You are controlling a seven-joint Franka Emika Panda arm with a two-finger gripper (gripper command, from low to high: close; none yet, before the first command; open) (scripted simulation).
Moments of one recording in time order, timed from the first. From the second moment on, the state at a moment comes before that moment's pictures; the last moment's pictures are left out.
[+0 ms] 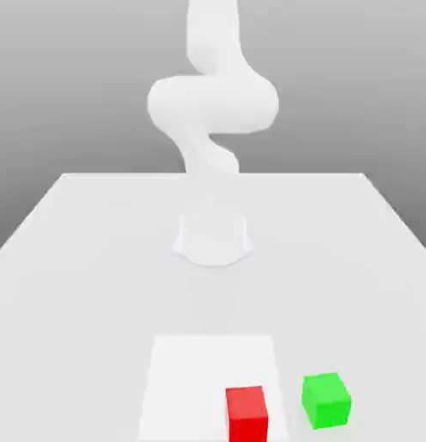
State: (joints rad) arm 0.00 -0.71 0.01 -2.31 0.00 2.33 0.80
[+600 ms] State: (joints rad) arm 0.02 -0.05 0.04 -2.41 -0.02 2.58 0.81
